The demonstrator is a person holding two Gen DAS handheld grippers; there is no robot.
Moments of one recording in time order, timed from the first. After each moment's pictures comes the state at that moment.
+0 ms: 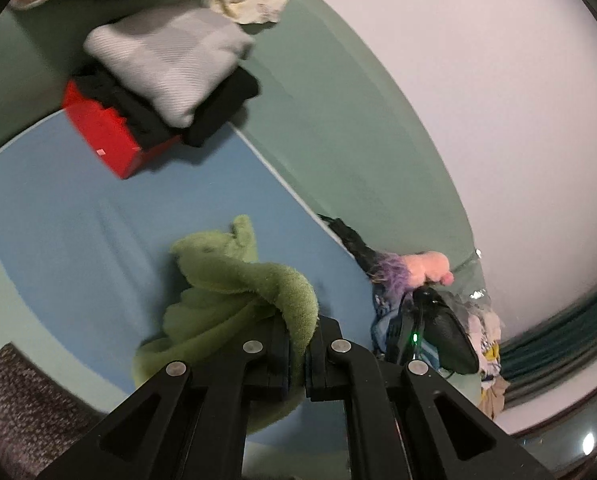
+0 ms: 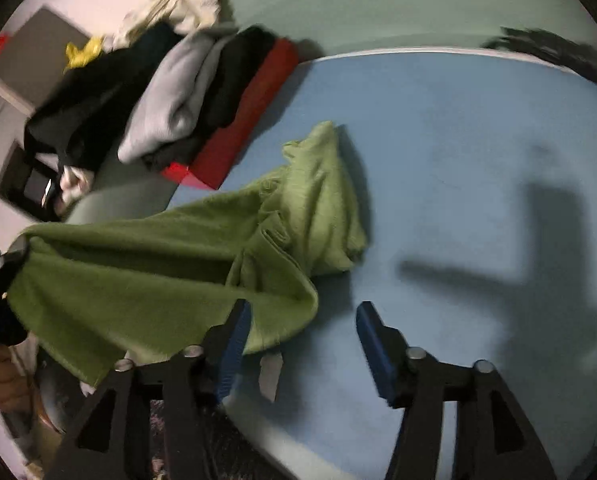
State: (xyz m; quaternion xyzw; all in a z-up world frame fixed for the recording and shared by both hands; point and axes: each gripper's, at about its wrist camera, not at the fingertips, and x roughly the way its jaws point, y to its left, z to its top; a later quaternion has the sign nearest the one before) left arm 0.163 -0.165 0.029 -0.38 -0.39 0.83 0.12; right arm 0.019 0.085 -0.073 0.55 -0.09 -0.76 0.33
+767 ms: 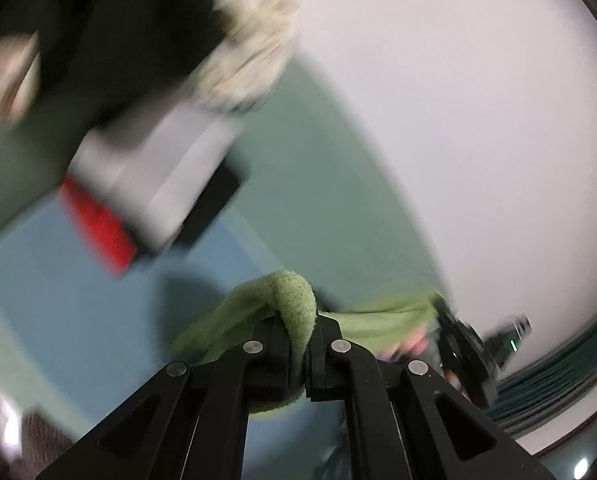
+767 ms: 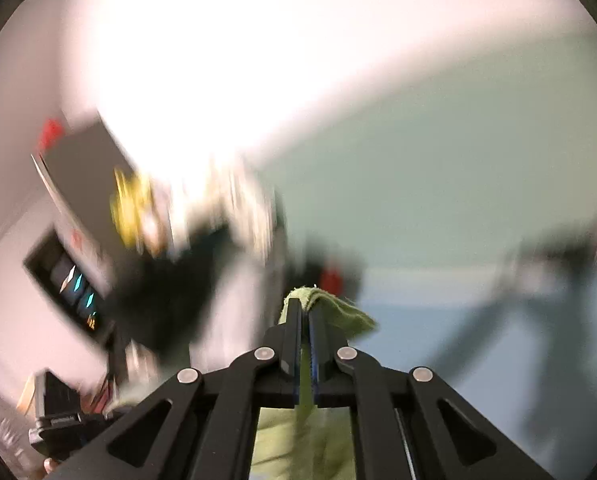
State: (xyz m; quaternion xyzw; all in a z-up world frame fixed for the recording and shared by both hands) left arm 0.105 -0.226 0.176 -0.27 -0.41 0.86 0.13; right arm -0.036 0.165 0.173 0.24 -0.22 -0.90 0.31
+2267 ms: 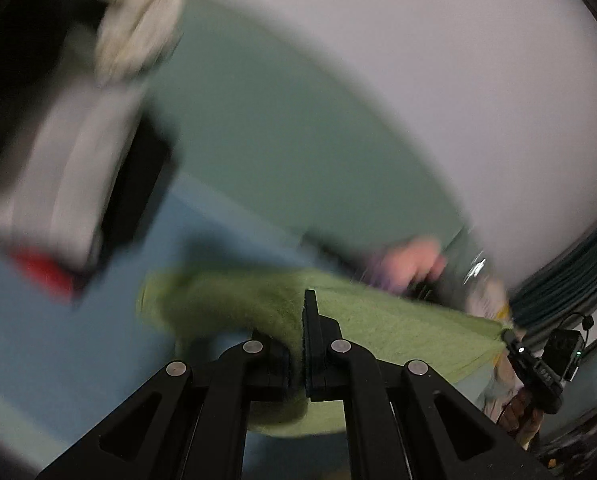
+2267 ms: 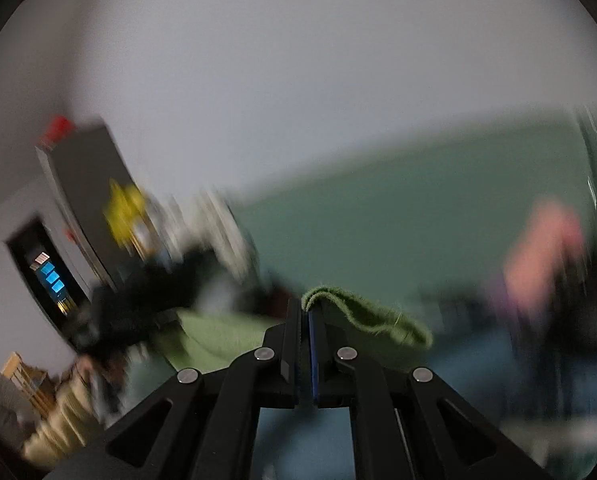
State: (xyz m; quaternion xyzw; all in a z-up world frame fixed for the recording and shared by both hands) left arm 0.050 -0.131 0.102 -0.45 -0.27 0.83 0.19; right arm 0.100 0.319 0.178 0.32 -0.15 -0.90 0.25
